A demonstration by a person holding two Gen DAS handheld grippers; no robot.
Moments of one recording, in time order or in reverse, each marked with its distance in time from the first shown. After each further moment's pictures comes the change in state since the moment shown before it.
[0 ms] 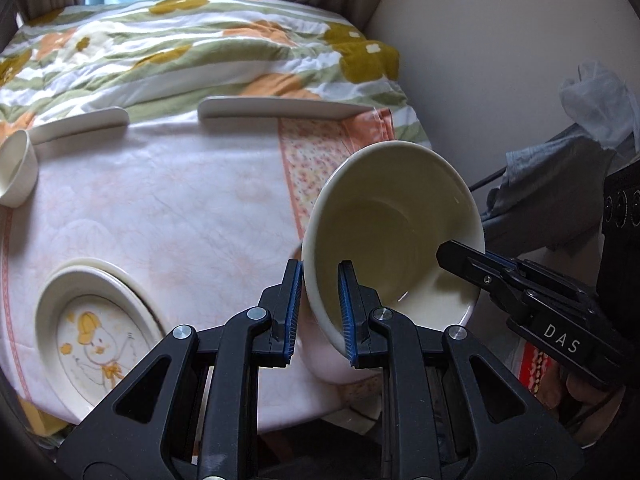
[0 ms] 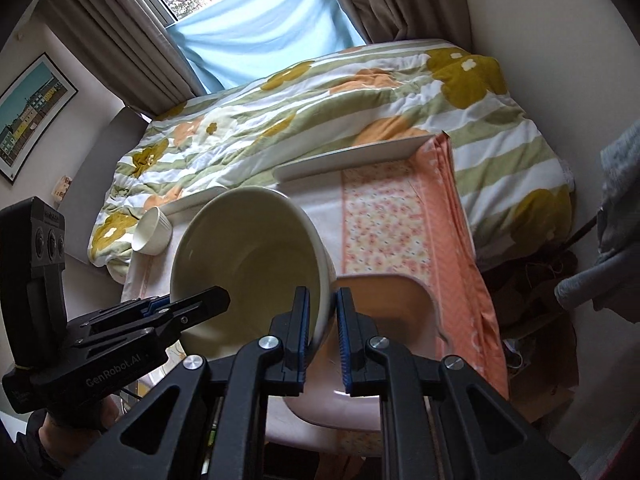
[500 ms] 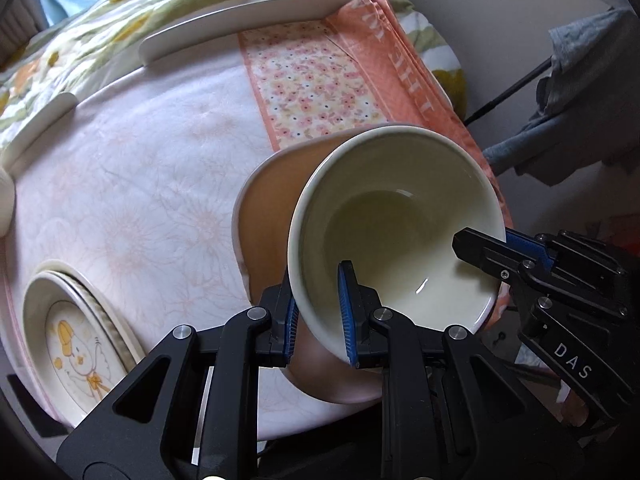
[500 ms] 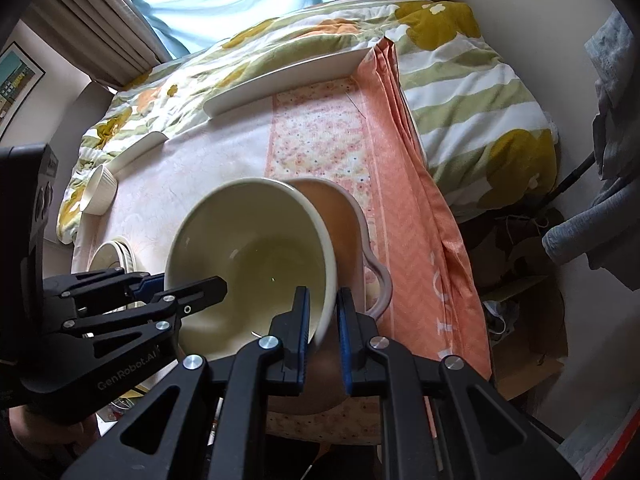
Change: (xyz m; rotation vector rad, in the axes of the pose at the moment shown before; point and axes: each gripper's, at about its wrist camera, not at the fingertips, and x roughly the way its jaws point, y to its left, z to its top) left arm 0.095 -0.031 -0.026 0.198 0.219 0.167; right arm 0.053 -0.054 -0.048 0.031 0.126 -0.072
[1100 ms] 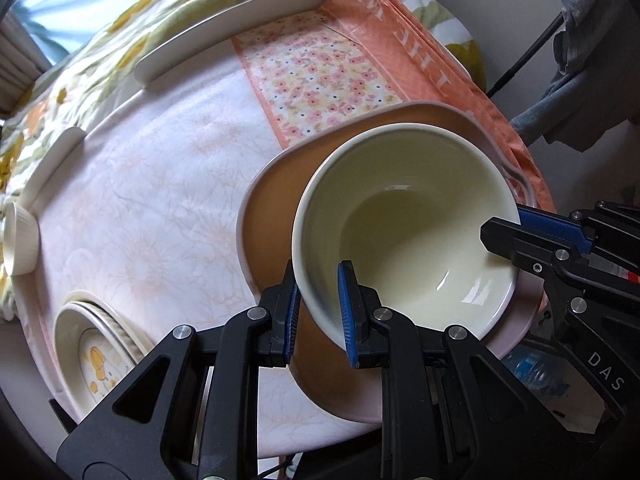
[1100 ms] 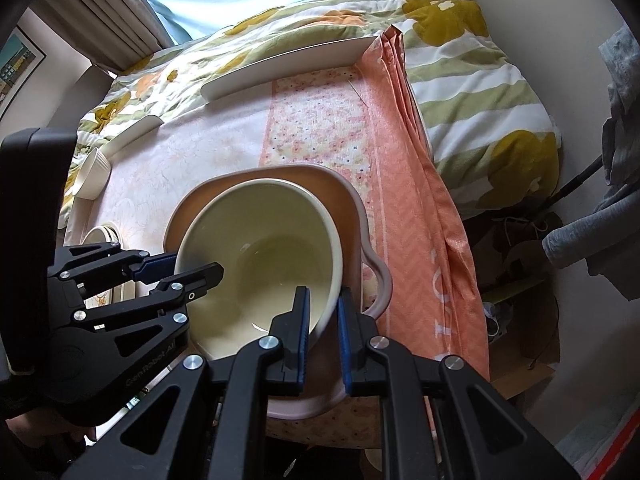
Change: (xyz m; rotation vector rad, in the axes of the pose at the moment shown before) left arm 0.017 -0.008 0.005 0.105 0.015 0.135; right arm 0.009 0.002 -0.003 -0.041 0.024 -0.026
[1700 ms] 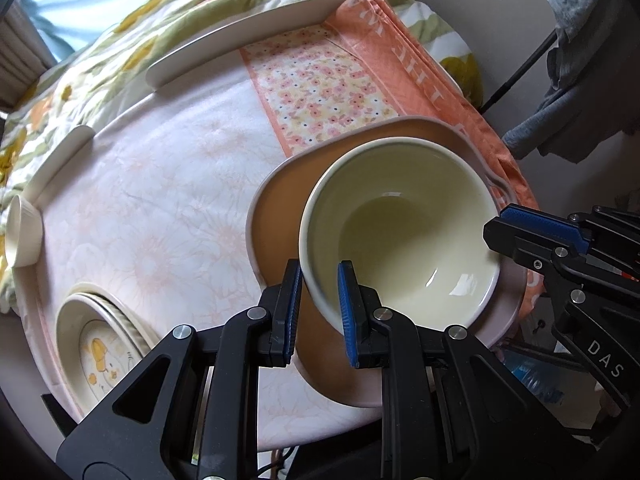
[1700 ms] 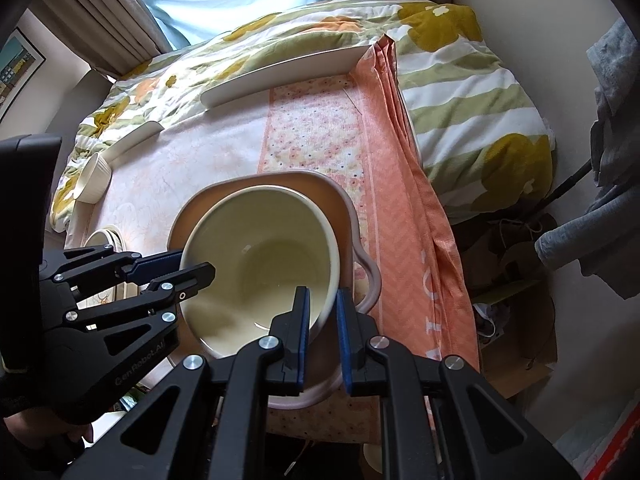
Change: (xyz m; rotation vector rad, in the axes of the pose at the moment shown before) left arm -0.022 0.003 -0.008 -0.042 -0.043 -0.019; right arm -0.013 -0.002 -0.001 0.007 -0.029 -0.006
